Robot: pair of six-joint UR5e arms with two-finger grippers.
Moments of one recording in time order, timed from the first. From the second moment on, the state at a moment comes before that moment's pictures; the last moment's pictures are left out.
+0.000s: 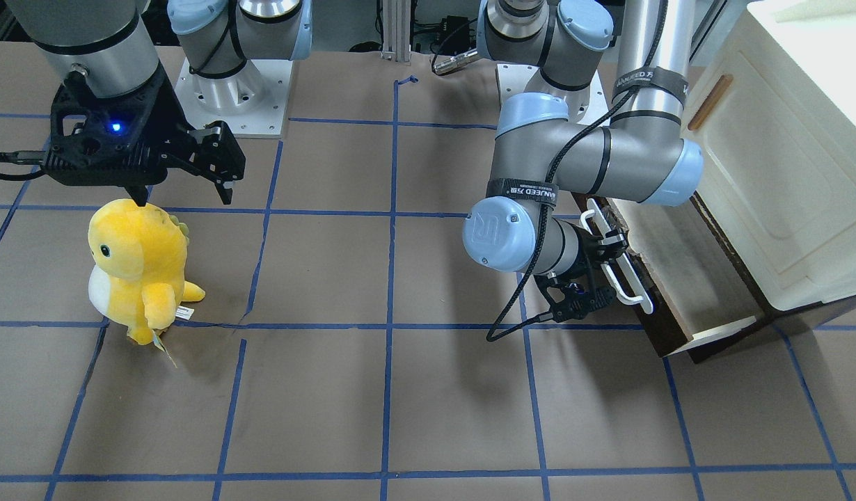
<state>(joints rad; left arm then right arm) -1.74 -1.98 -1.61 -1.63 2.26 -0.53 1.60 -1.48 1.44 -1.57 -1.58 -0.02</state>
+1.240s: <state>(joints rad) -1.77 -1.99 -1.59 -1.63 2.25 -0.53 1.60 -1.48 1.44 -1.57 -1.58 -0.02</state>
